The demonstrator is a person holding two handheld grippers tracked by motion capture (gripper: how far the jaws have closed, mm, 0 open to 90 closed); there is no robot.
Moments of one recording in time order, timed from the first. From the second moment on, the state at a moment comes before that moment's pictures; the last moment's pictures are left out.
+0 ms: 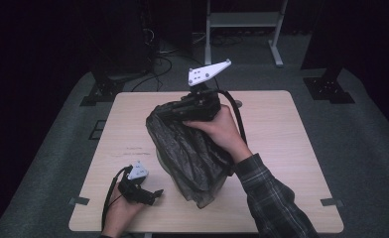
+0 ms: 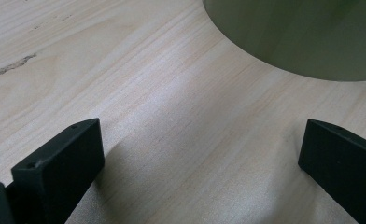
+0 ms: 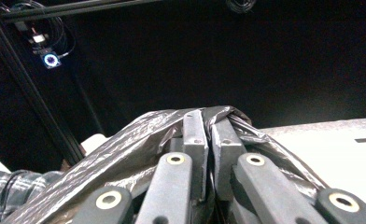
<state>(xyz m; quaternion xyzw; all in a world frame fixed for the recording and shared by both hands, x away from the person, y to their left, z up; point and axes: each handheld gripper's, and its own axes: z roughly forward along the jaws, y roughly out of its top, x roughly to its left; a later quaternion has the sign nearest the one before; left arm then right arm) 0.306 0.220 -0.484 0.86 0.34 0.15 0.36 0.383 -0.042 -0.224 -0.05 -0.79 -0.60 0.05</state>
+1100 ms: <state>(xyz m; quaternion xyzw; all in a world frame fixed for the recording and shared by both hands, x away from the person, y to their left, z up) 0.306 0.220 -0.484 0.86 0.34 0.15 0.36 0.379 -0.069 -0.266 -0.09 -0.83 -0.55 0.07</state>
